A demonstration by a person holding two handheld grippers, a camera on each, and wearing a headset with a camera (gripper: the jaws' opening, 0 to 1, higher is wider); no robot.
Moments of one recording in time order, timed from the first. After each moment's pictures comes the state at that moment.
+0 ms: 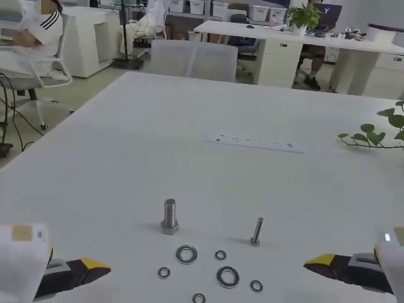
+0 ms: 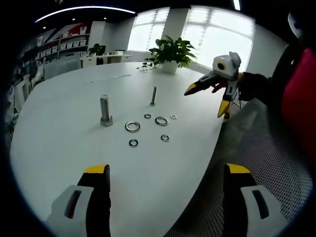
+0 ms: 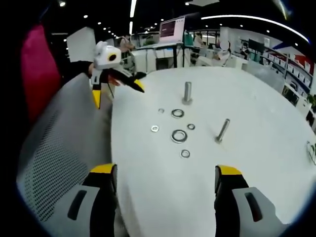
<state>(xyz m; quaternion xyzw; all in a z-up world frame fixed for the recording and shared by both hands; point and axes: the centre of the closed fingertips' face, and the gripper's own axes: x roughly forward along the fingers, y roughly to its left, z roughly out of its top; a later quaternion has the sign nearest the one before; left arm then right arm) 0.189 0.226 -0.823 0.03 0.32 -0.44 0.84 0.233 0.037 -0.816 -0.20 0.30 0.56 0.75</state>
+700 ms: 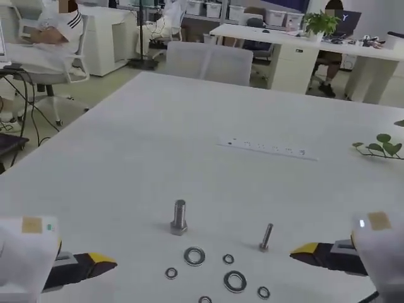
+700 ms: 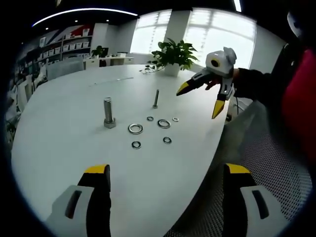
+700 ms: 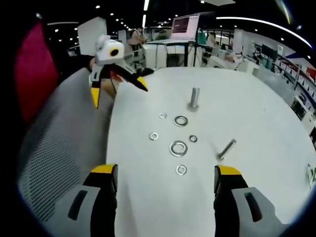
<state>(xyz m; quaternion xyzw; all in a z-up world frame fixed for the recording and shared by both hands) 0.192 0.230 -0.819 0.02 0.31 -0.43 0.85 0.250 0.065 -0.814 -0.24 0.30 0.59 0.71</state>
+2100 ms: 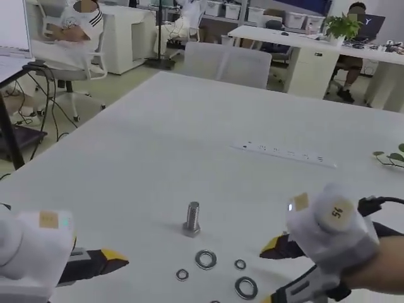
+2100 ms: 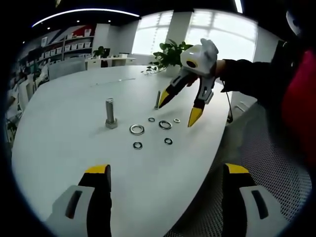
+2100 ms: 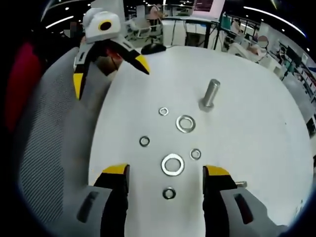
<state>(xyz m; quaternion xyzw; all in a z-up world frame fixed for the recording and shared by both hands) 0.193 0.230 -0.817 0.02 0.30 -0.42 0.85 0.272 0.111 -0.845 -0.34 0.35 0.61 0.62</state>
